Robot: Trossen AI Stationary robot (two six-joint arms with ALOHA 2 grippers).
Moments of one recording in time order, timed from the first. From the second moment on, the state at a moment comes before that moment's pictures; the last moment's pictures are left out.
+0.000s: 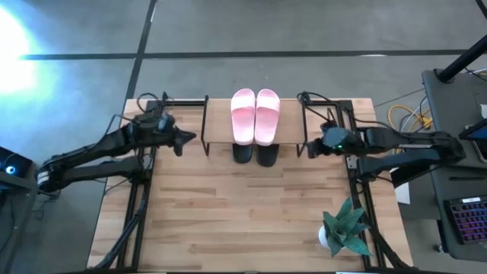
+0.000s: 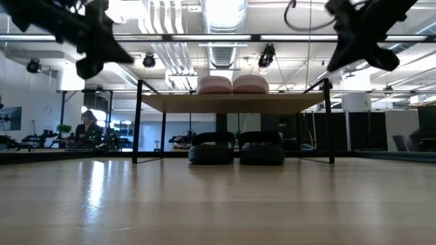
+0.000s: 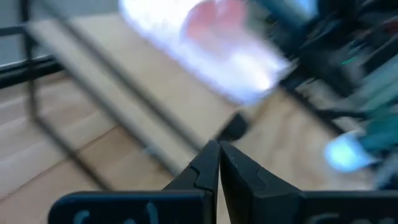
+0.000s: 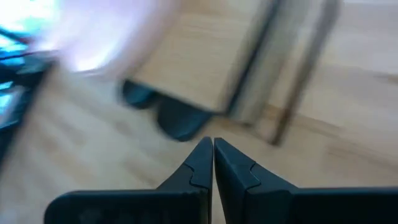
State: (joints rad) left arm 0.44 0.57 0.54 -0.35 0.08 -0.47; right arm -0.05 0.84 0.78 -0.78 0.32 1.07
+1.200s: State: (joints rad) left arm 0.20 0.05 0.30 -0.18 0.07 -0.63; right arm 0.33 0.48 0.45 -0.08 0.48 0.88
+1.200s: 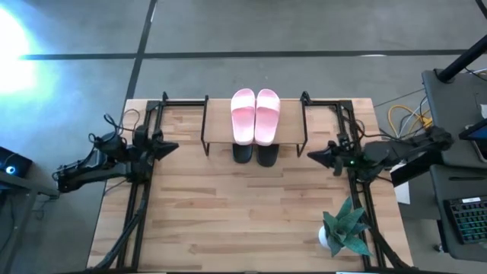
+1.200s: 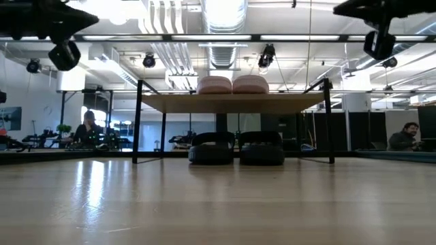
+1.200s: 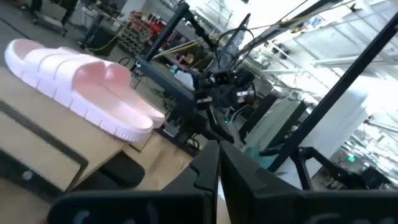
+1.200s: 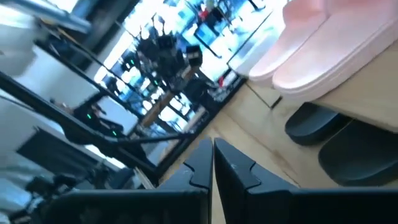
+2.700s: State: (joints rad) left arm 0.20 0.05 0.01 0.04 0.10 -0.54; right arm 0.30 0.00 0.01 0.06 0.47 0.82
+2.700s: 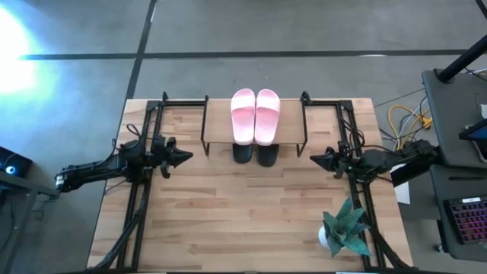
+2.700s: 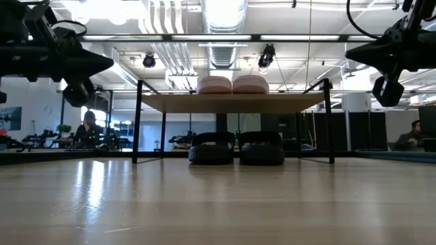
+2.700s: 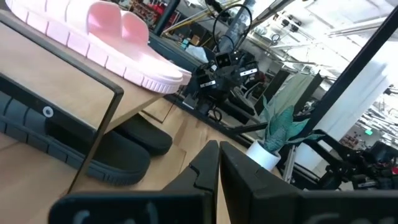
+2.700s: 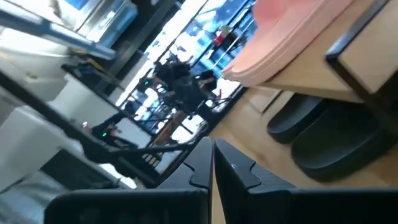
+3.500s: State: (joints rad) left arm 0.20 0.05 0.01 0.04 0.10 -0.54; right arm 0.30 0.01 0.01 0.29 0.09 0.23
